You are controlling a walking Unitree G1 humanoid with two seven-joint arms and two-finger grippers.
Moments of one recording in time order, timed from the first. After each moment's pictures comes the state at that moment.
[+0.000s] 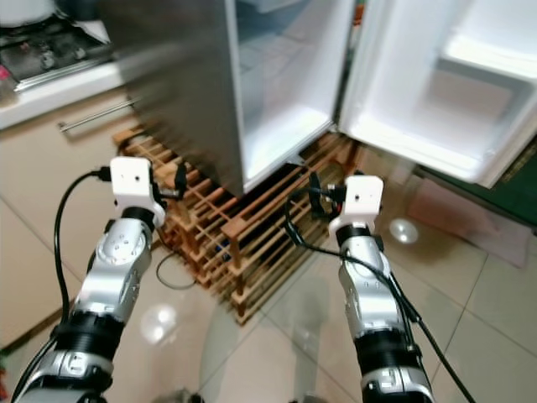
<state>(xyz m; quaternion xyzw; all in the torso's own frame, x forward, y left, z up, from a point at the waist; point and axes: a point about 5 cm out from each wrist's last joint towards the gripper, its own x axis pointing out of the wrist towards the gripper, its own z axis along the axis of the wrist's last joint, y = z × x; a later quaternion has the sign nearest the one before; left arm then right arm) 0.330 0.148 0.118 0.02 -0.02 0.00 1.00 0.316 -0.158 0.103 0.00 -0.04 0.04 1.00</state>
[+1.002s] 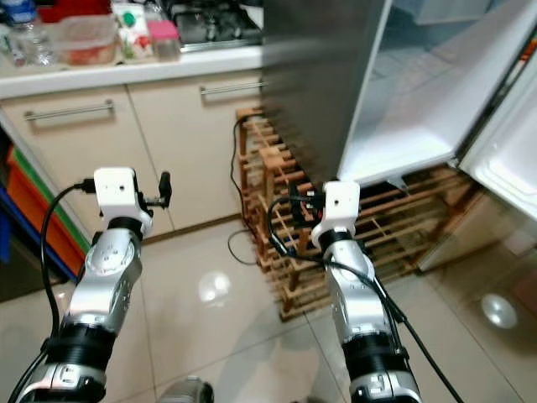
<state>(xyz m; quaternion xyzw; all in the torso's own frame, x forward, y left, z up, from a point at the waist) 0.323 0.162 0.116 0.03 -0.02 0.04 1.00 0.313 -0.139 0.099 0.01 -0.02 0.08 1.00</state>
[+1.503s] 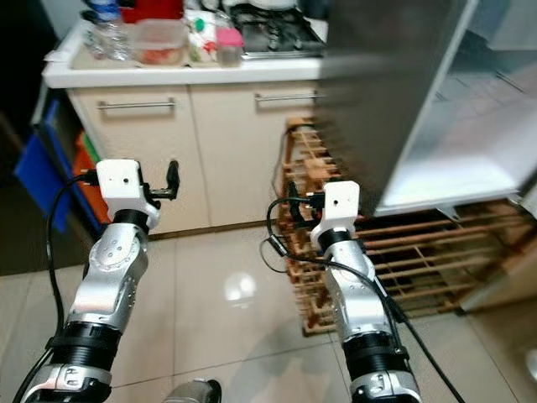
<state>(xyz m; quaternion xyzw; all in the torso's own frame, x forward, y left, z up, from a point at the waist) 0.323 0.149 0.128 0.01 -0.05 0.01 1.00 0.313 -0.141 0.099 0.00 -0.03 0.09 1.00</state>
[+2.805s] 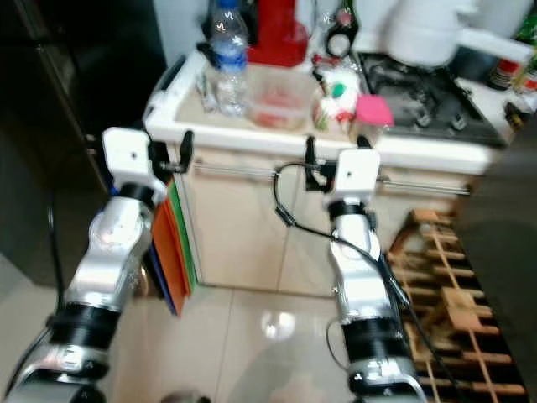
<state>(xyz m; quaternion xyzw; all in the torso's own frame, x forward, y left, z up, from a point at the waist) 0.337 0.146 0.177 0.05 -0.15 -0.04 0.99 0.324 -0.127 0.174 -0.02 -0.20 0.02 0.98</state>
